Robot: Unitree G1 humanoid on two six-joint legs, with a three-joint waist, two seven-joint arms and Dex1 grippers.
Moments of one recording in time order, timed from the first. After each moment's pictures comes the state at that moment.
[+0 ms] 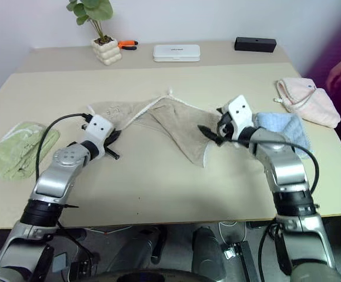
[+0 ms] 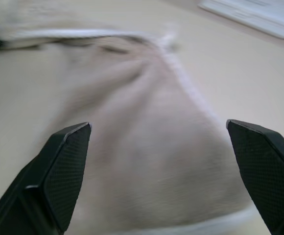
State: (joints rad) left arm -0.34 0.48 -0.04 -0.04 -0.03 0.45 -0.40; right arm -0.54 -0.57 -0.01 0.08 0.24 0.52 0.63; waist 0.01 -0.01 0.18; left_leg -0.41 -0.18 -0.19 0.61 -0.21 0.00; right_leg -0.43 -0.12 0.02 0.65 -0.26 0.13
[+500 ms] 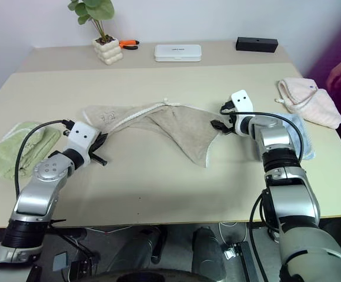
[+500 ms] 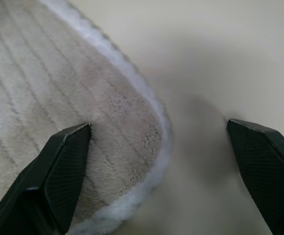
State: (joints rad) left arm -0.20 0.51 0.03 -0.23 -0.04 0.46 -0.40; right arm -0.88 -0.53 0.05 0.80 0.10 0.43 0.69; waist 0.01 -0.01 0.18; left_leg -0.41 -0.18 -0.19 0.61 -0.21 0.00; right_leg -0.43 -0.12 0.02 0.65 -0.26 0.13
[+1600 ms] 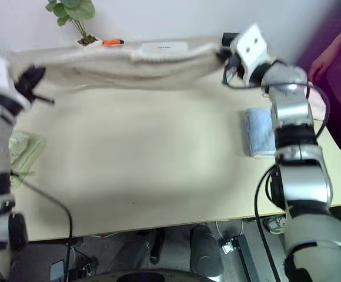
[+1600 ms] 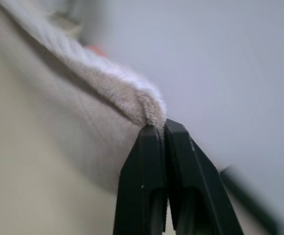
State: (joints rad) left arm -0.39 0.70 0.36 0.07 -0.32 0.28 -0.57; right arm -0.91 -0.63 0.03 0.57 0.09 -0.07 0.86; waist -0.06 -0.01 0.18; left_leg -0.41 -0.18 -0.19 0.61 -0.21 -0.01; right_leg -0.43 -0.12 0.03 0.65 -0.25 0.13
